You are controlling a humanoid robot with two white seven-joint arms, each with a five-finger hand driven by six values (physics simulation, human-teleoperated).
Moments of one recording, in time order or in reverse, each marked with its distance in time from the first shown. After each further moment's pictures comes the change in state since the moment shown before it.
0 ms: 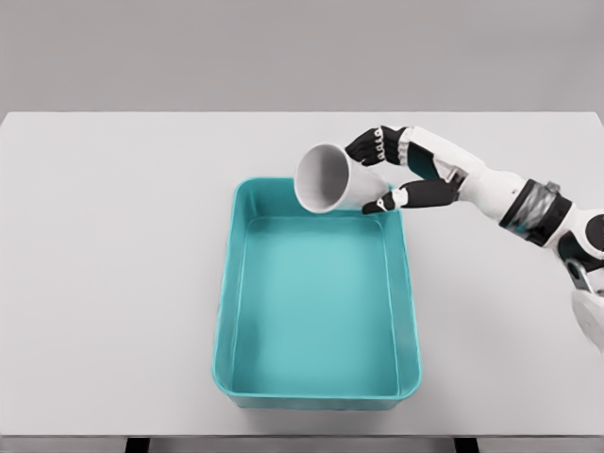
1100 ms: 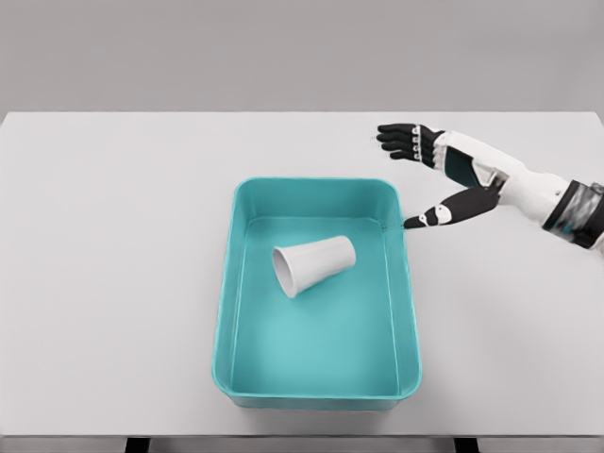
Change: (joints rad) left arm -0.002 0.000 0.000 0.000 0.000 0.000 0.000; right arm 0.035 -0.177 -0.021 0.000 -0.143 -0.005 0.000
